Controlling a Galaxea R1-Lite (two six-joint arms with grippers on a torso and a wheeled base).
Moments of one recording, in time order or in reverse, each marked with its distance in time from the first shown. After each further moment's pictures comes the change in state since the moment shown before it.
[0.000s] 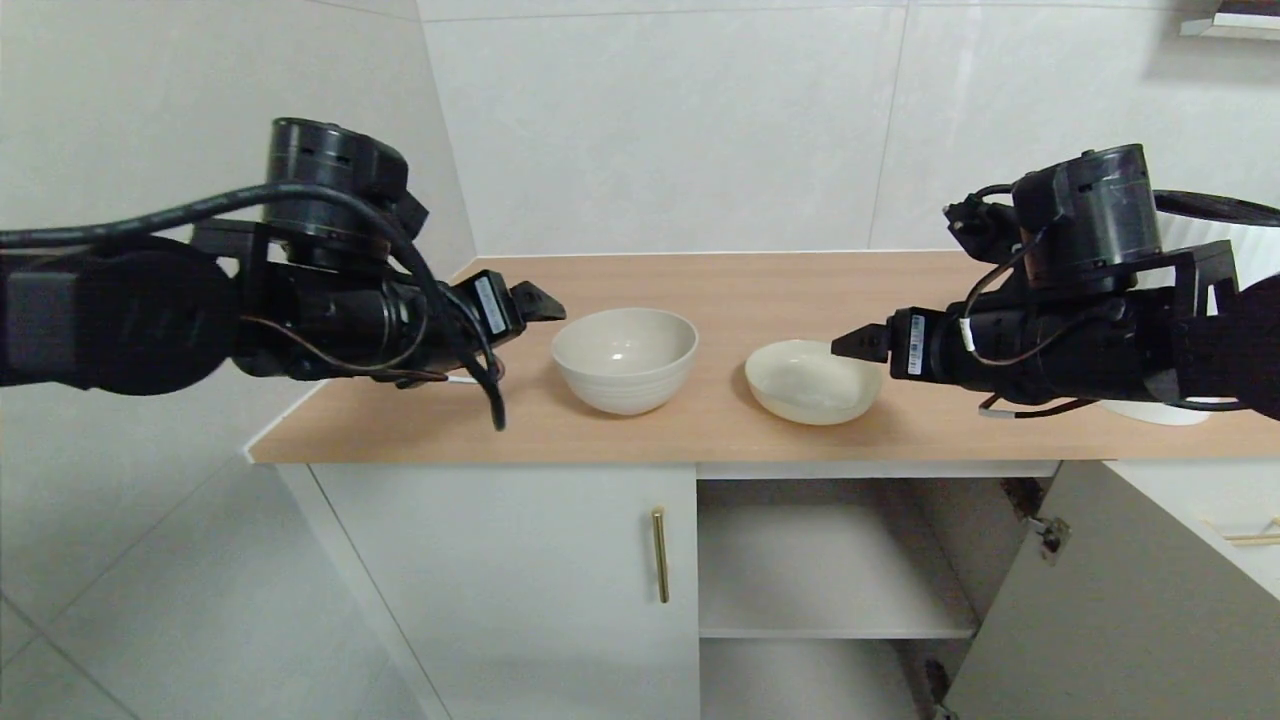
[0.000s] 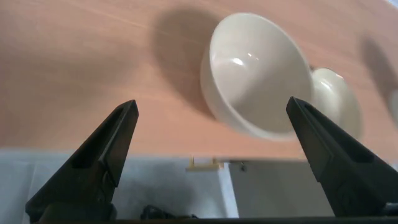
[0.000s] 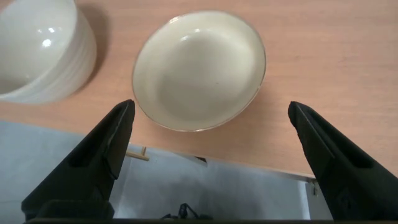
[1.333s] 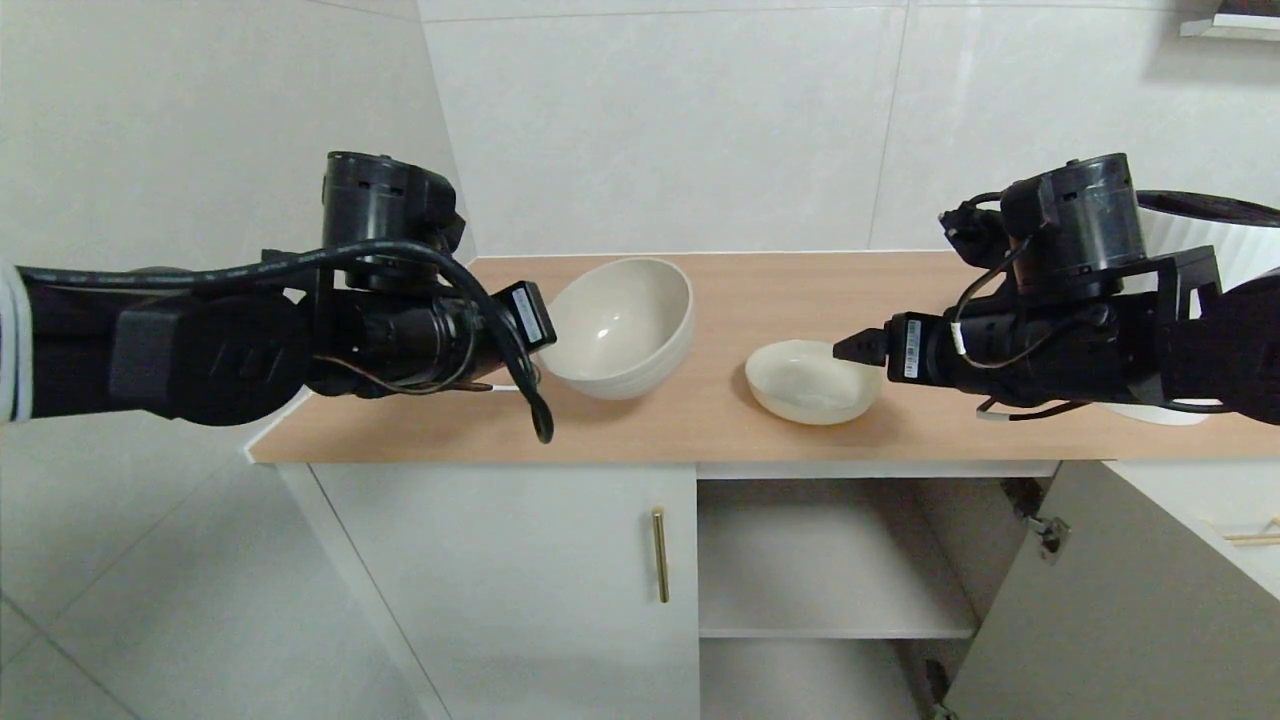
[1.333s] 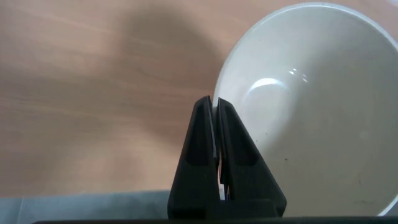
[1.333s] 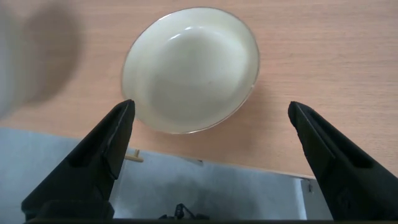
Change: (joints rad) left arm -0.038 0.038 0.049 -0.143 0.031 0.010; right arm 0.000 0.017 -0.005 0.001 -0.032 0.000
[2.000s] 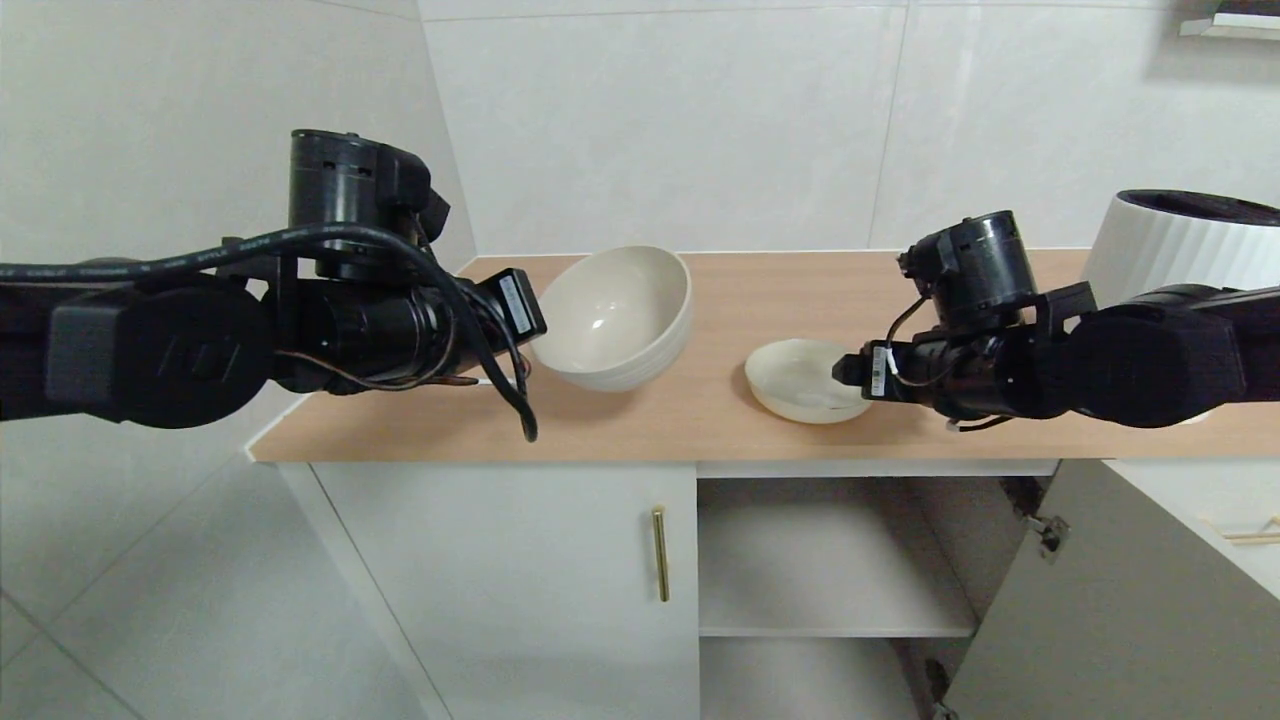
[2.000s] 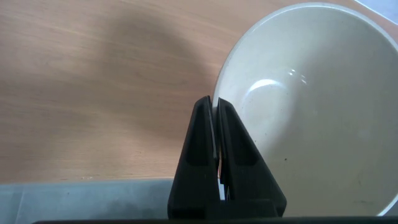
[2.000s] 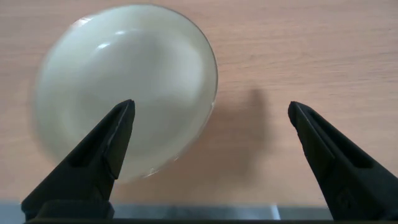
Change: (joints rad) left arm -0.001 -0.042 0.014 0.000 -0.001 0.004; right arm -0.004 0.154 -0.067 -0.002 -0.204 0.001
